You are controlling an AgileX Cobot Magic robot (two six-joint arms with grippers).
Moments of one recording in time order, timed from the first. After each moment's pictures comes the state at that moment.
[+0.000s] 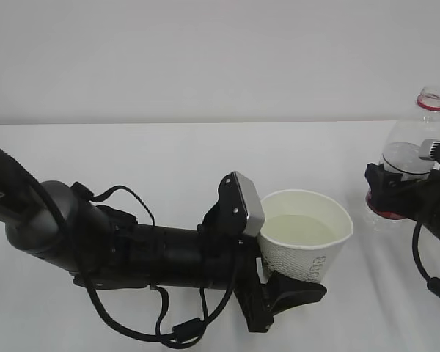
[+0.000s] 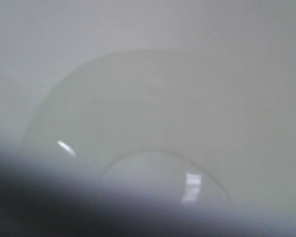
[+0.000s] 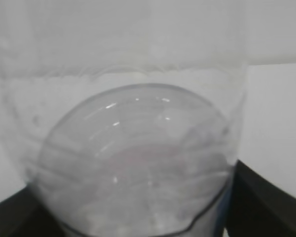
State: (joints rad) left arm -0.72 2.17 -0.94 0.87 -0.97 -0.44; right arm 0.07 1.95 -0.45 -0.01 -1.13 0.08
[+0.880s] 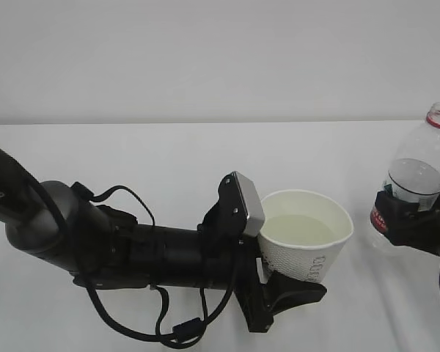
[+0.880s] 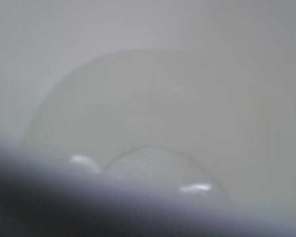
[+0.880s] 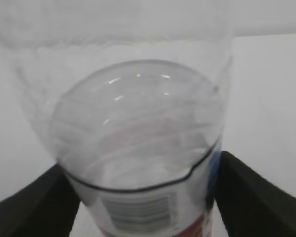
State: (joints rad) left arm -0.72 2.17 -0.94 0.87 -0.97 -0.44; right arm 0.07 1.85 -0.27 -0.06 -1.15 0.09
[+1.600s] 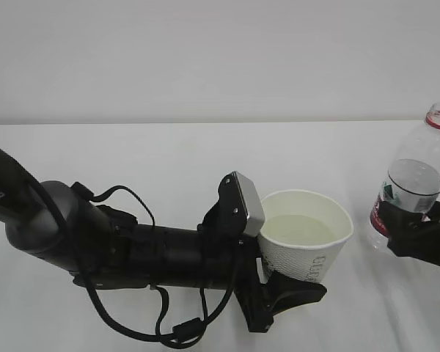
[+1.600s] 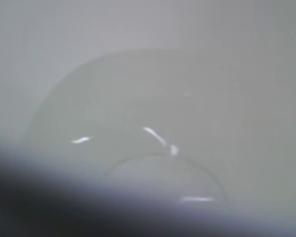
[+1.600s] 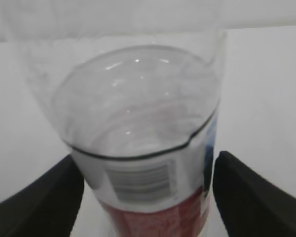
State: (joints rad) left arm -0.72 2.17 -0.94 0.87 -0.97 -0.44; right arm 0.07 1.84 -0.23 -0.06 -1.15 0.09
